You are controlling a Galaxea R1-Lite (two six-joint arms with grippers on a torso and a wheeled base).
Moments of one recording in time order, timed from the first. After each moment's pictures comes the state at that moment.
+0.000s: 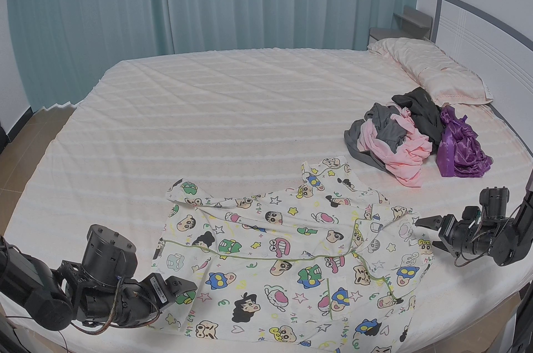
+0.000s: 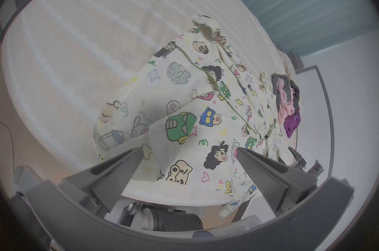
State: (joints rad) left arm -0.53 1.62 -0.28 -0.43 -0.01 -1.09; right arm -0.14 2.04 -0.34 -1.01 0.43 0.61
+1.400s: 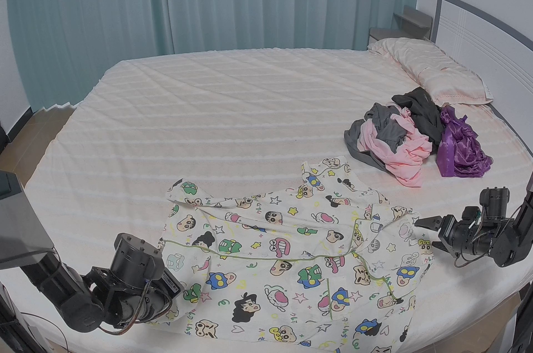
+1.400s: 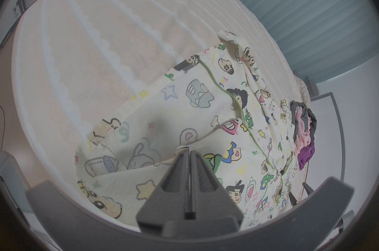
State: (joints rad) left arm -0.53 1.86 -0.27 -0.67 0.19 -1.23; right arm -0.13 2.03 -0.33 -1.01 0.43 0.61
